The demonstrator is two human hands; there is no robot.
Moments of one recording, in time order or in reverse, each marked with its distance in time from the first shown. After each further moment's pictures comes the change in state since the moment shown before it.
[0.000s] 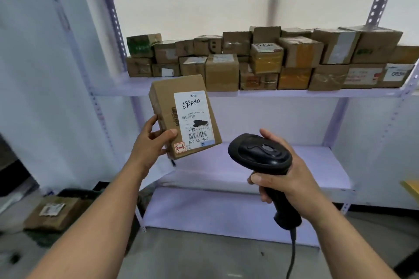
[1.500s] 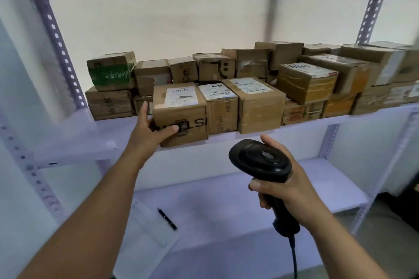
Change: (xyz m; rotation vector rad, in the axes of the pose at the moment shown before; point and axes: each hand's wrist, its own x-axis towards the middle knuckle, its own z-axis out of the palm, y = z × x) left_hand 0.331 -0.002 -0.059 0.088 -0.336 0.163; right_hand 0.235 0.033 0.129 -0.091 0.360 -0.005
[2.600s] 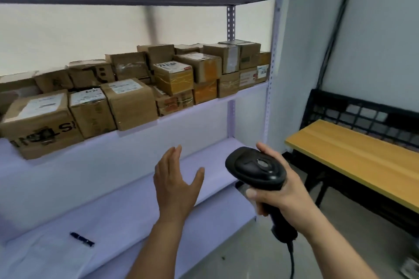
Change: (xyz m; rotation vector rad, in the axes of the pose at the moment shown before) left_hand -0.214 0.017 0.284 0.350 -0.062 0.457; right_hand -0.205 -0.012 -0.182 -0.002 0.367 -0.002
